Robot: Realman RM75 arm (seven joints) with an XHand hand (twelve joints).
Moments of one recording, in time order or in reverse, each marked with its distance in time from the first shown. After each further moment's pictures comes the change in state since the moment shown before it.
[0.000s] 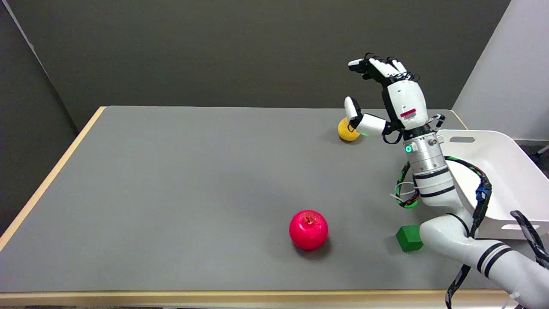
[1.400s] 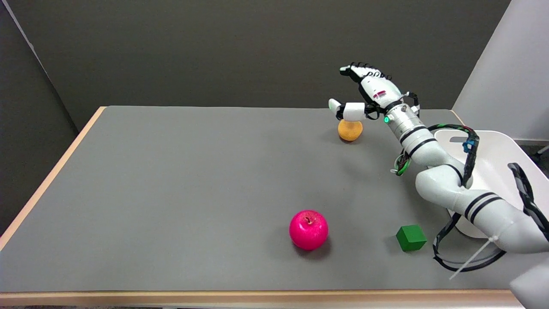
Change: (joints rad) arm 0.302 0.048 -0.052 -0.151 0.002 -0.634 -0.029
